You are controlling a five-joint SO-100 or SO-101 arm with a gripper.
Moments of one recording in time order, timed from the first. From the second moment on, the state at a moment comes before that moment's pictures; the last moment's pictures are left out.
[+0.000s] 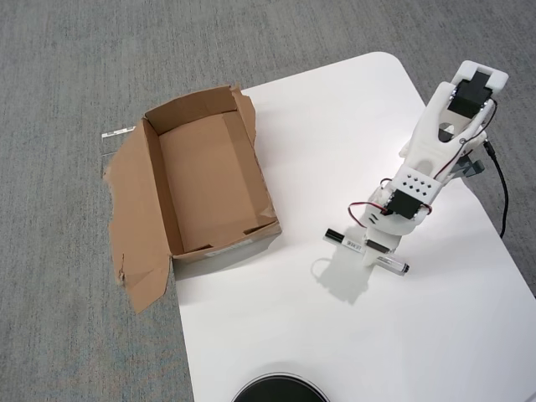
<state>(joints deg) -42.7 90.3 120.5 53.3 -5.2</state>
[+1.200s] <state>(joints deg) -42.1 100.4 120.3 53.7 -5.3</state>
